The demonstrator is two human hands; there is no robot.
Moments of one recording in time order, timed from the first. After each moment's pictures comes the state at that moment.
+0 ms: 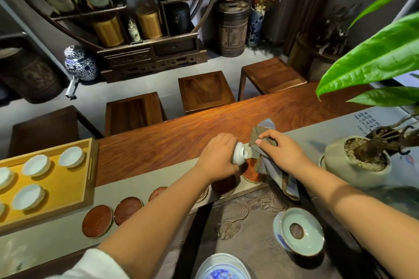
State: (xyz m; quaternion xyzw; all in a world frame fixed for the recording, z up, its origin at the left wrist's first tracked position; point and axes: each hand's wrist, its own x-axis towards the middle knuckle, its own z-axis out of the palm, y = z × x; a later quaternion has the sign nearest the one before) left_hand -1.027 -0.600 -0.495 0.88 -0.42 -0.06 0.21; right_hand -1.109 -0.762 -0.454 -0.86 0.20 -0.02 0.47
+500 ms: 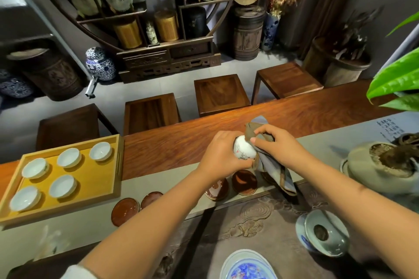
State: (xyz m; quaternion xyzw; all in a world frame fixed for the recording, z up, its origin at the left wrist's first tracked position) left_hand -1.033 -0.549 -0.459 0.86 -0.32 -0.05 0.39; right_hand -1.086 -0.708 -0.426 -0.87 0.12 0.00 0.47
